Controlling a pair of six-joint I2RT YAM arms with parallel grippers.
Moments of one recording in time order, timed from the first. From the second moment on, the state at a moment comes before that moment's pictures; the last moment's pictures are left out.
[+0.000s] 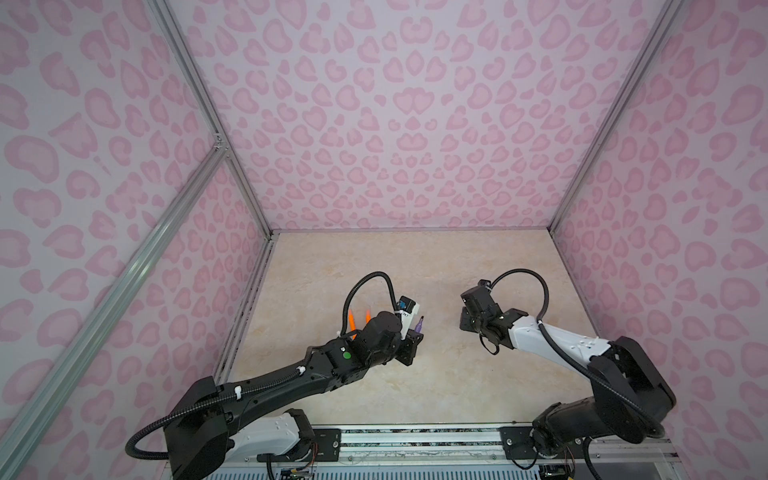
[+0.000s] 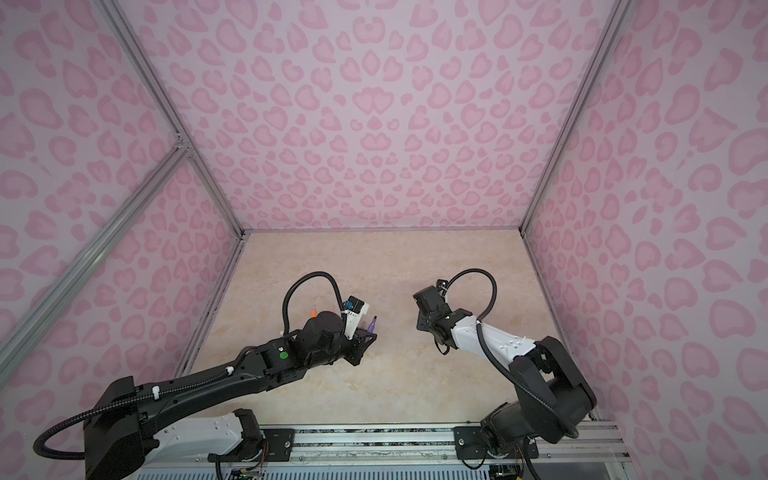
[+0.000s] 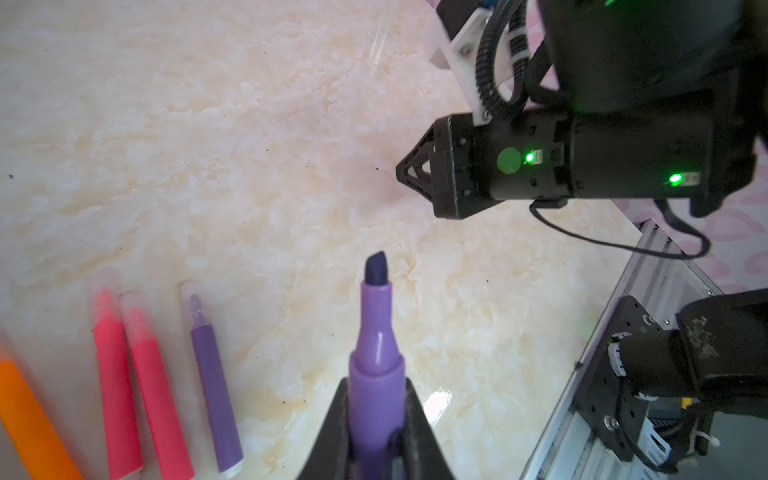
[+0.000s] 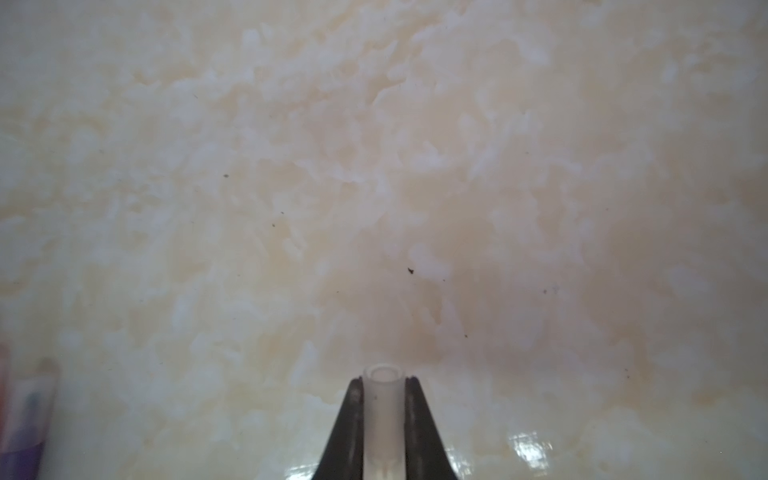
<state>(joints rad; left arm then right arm) -0.98 1.19 0.72 -0.11 -0.01 -0.40 0.56 1.39 0.76 -0.31 0.31 0.69</state>
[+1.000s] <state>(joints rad) -1.03 1.19 0.72 -0.03 0.10 -0.35 0.97 0.96 0.50 0.31 0.40 0.89</state>
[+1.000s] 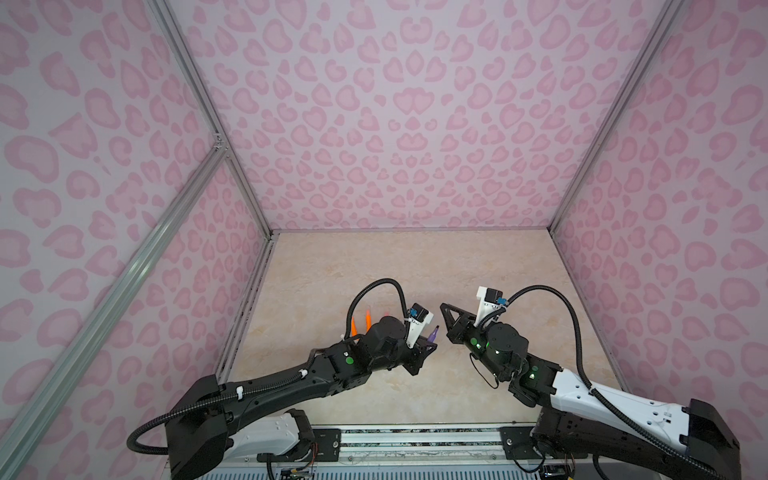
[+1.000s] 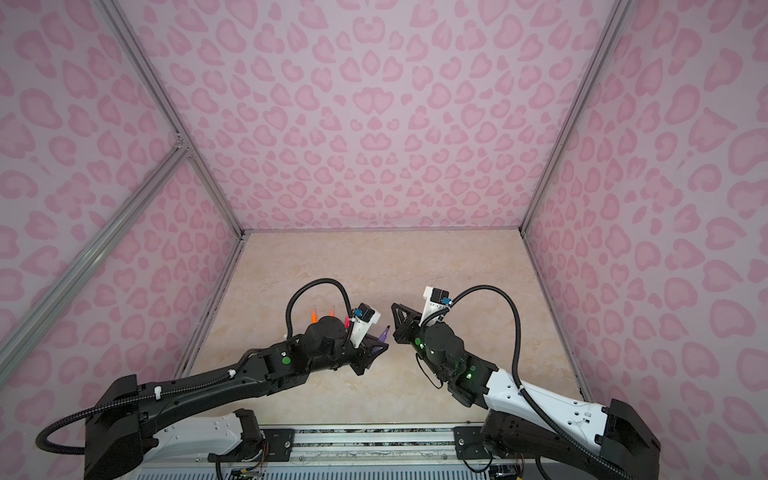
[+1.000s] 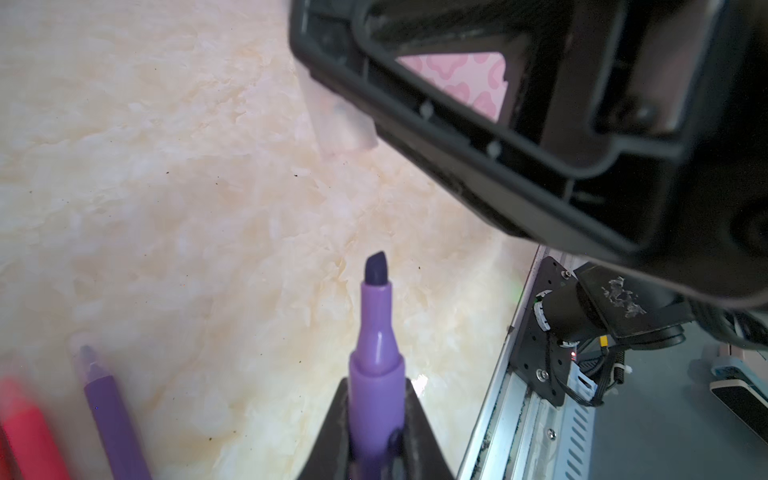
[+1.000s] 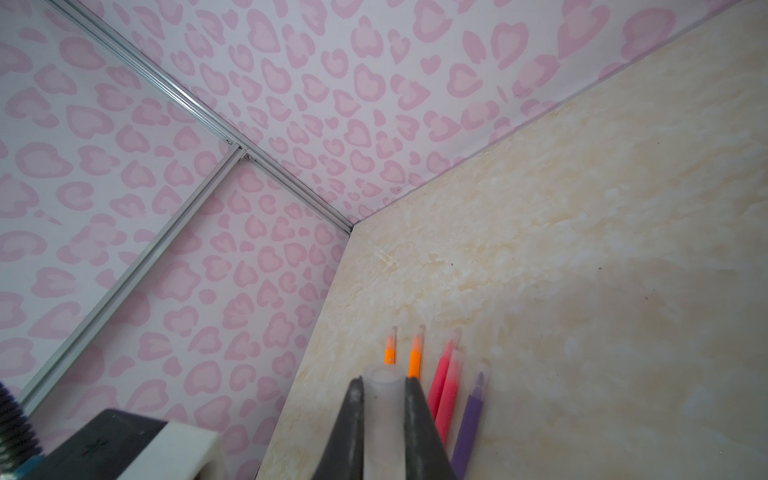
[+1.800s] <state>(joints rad) -1.03 1.16 0.70 -0.04 0.02 -0.37 1.07 1.04 0.48 0.44 0.46 0.92</state>
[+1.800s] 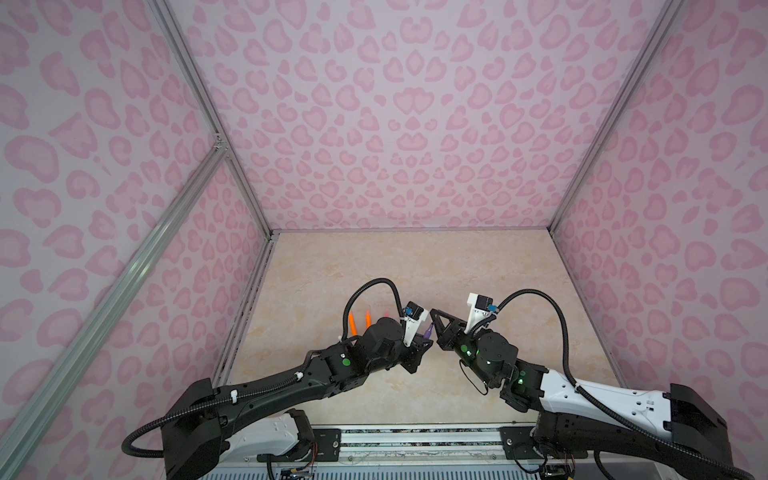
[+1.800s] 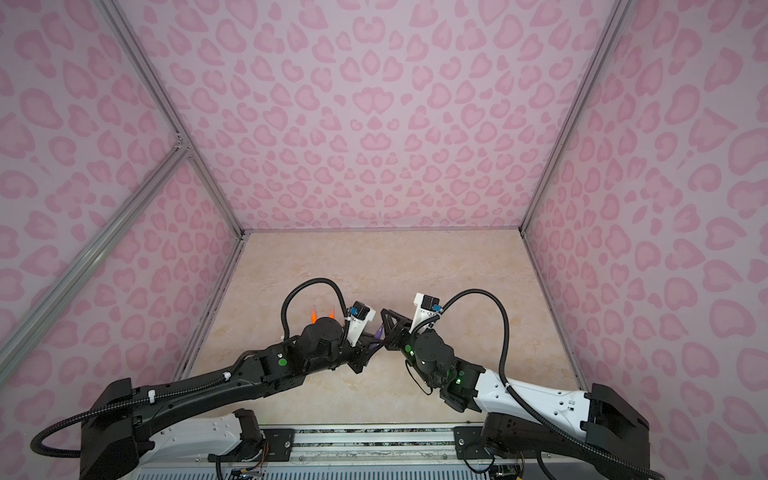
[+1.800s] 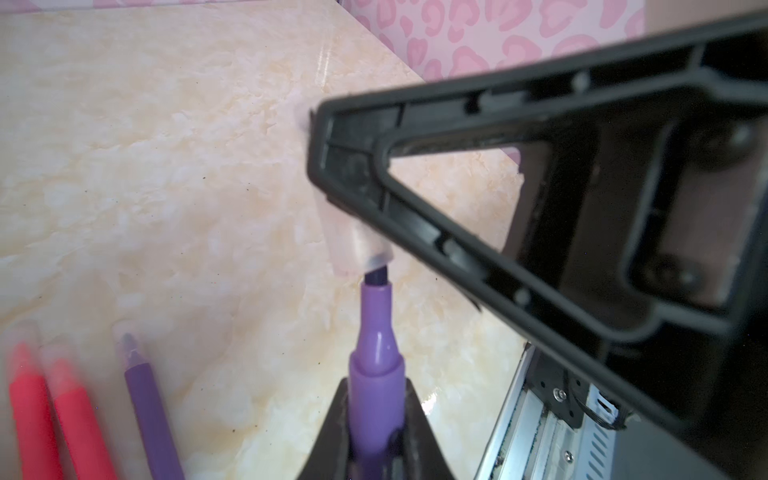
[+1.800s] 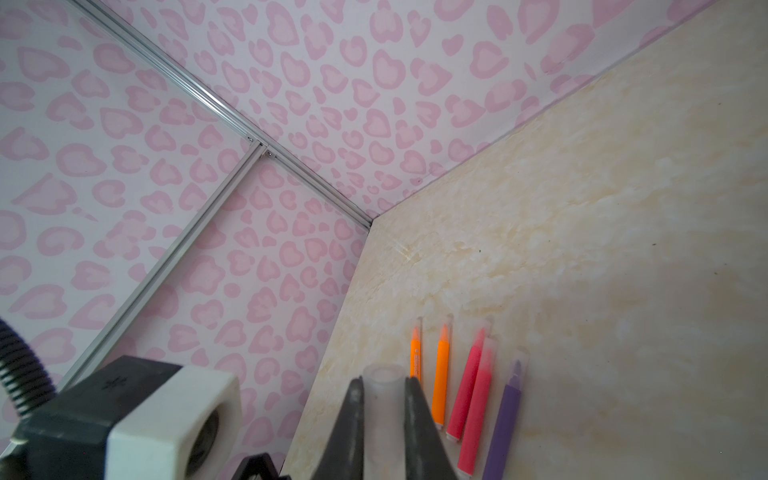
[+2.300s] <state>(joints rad) -1.00 1.09 0.66 -0.03 0.02 -0.40 1.12 1.10 0.48 0.52 0.46 0.92</state>
